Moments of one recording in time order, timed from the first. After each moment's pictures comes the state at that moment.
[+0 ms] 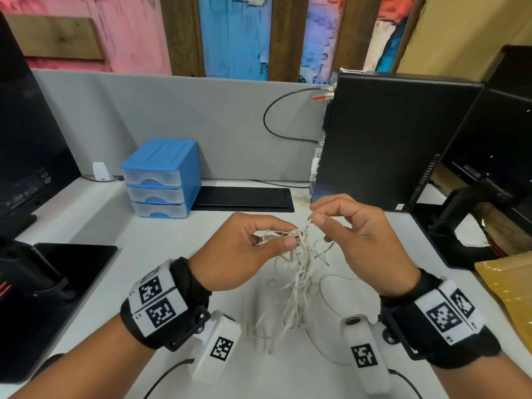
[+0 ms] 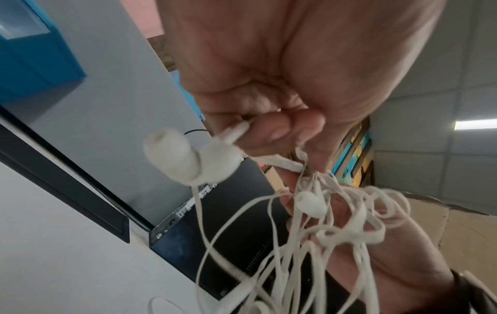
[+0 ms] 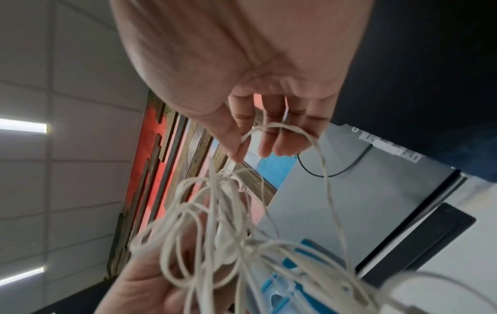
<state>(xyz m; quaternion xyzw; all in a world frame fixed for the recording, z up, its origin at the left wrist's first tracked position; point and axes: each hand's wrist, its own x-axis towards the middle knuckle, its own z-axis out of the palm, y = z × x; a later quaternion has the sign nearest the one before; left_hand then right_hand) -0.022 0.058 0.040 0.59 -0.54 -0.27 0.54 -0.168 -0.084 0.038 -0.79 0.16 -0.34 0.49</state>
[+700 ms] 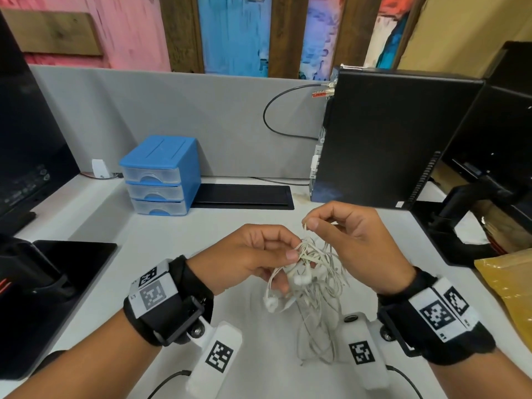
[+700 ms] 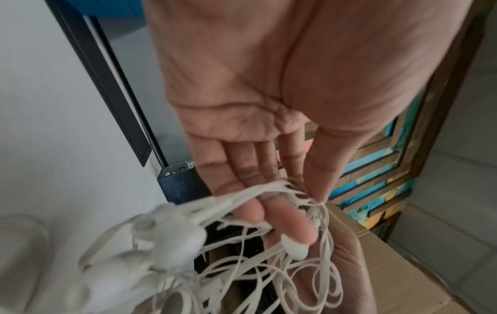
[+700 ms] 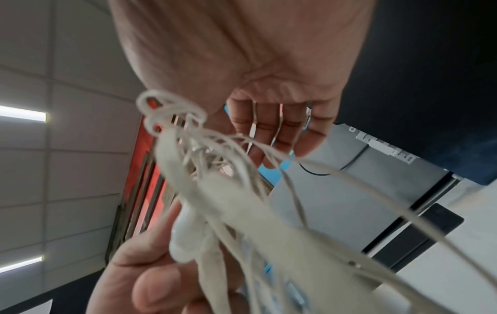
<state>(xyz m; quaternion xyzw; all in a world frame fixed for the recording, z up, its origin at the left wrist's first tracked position) -0.015 0.058 0.027 0.52 -0.46 -0.51 0.51 -0.166 -0.082 0.036 -0.81 0.16 -0.31 0.48</state>
